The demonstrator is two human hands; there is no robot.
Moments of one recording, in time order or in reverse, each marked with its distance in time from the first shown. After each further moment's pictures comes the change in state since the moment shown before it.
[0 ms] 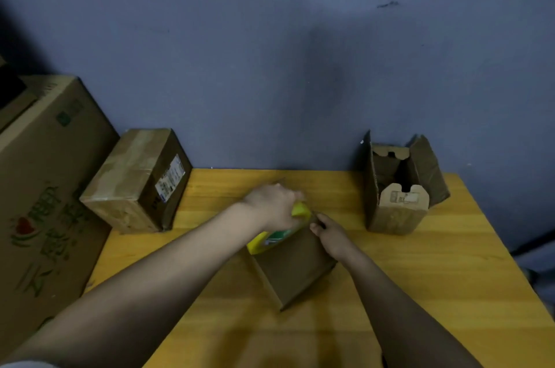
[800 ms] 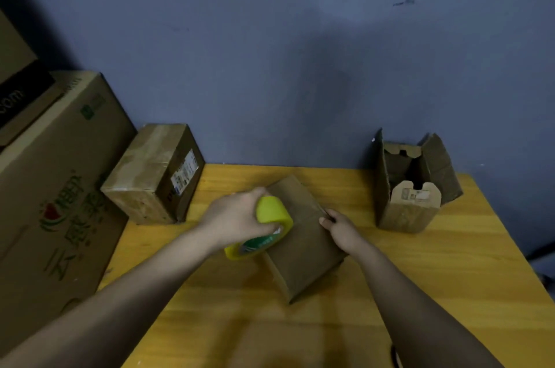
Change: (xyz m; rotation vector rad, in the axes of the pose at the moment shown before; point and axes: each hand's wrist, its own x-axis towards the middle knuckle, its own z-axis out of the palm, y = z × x) left_hand -0.069 -0.047 0.028 -0.292 0.124 -0.217; right_hand -0.010 -0.012 0.000 0.012 -0.031 0.010
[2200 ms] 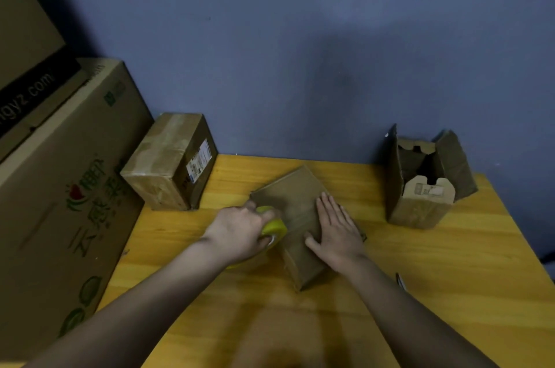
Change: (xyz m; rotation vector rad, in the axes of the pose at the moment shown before) left_hand -0.036 -0.008 0.025 0.470 -0.045 0.064; right_hand -0.035 0.006 0.042 -0.975 0.164 -0.389
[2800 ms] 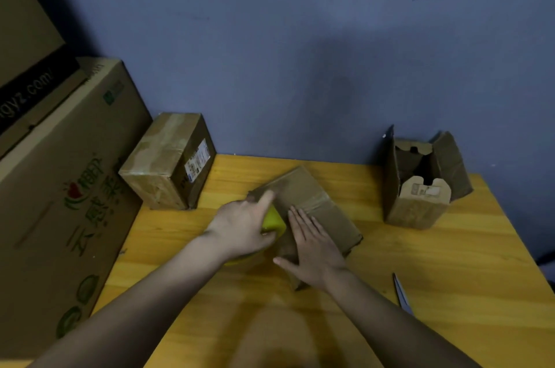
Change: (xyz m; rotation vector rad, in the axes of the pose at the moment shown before) left_hand 0.007 0.004 -0.001 -0.199 0.078 -0.079; right_hand -0.018 -0.035 0.004 0.001 -0.046 -0.225
